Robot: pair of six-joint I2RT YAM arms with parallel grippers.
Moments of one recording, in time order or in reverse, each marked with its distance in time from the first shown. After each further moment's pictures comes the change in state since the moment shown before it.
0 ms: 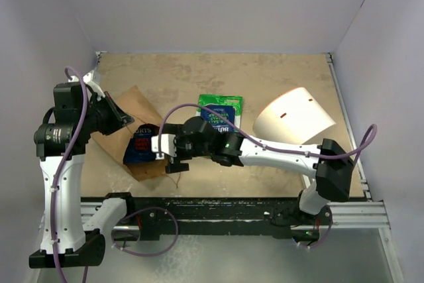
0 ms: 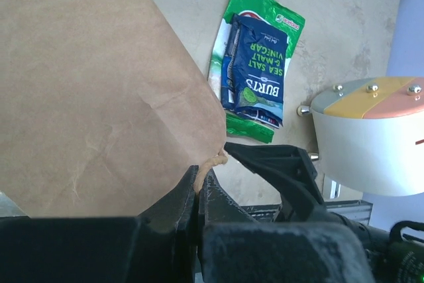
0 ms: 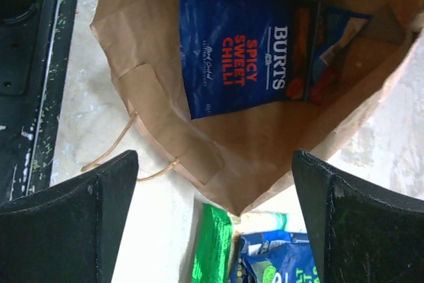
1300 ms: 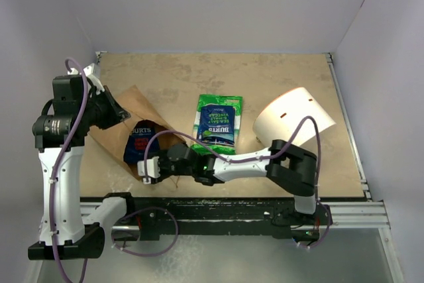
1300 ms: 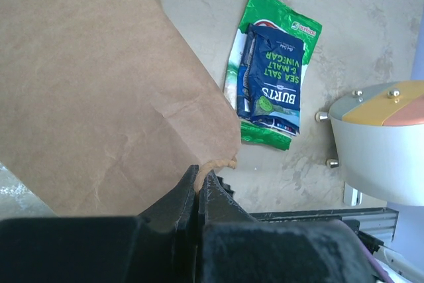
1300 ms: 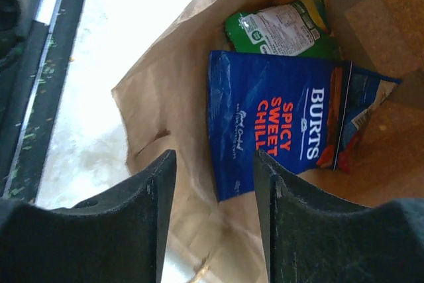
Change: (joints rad) left arm 0.000 0.061 0.075 -0.023 -0.056 0.071; right arm 0.115 0.256 -0.099 0.513 0.106 -0.034
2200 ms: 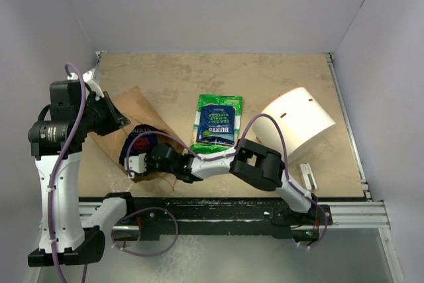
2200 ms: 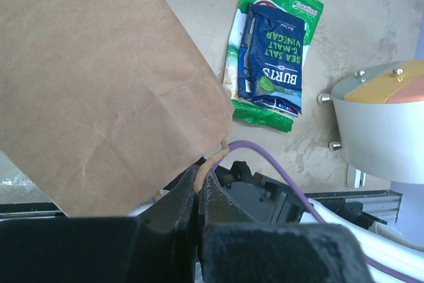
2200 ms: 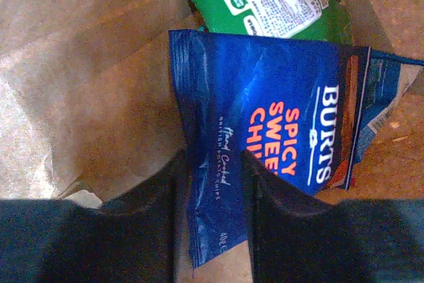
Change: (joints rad) left arm 0.000 -0.024 0.021 -0.082 0.025 0.029; right arm -0.020 0.369 0.278 0.068 0.144 -0.062
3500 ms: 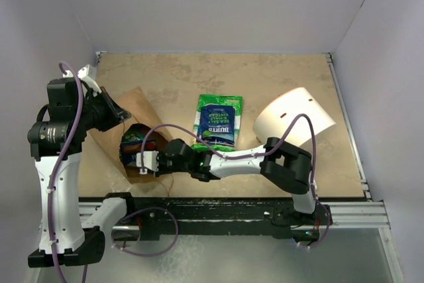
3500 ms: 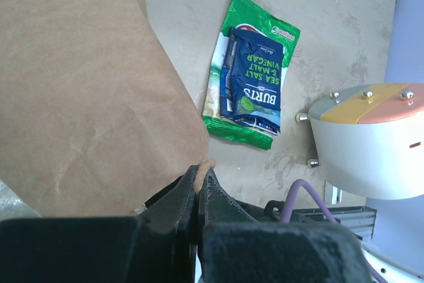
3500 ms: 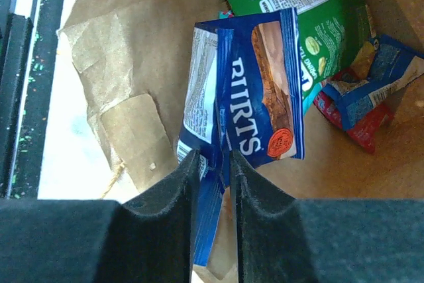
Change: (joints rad) left arm 0.000 -0.017 0.000 0.069 -0.003 -0.082; right arm -0.008 -0.284 -0.193 -0.140 -0.132 0.175
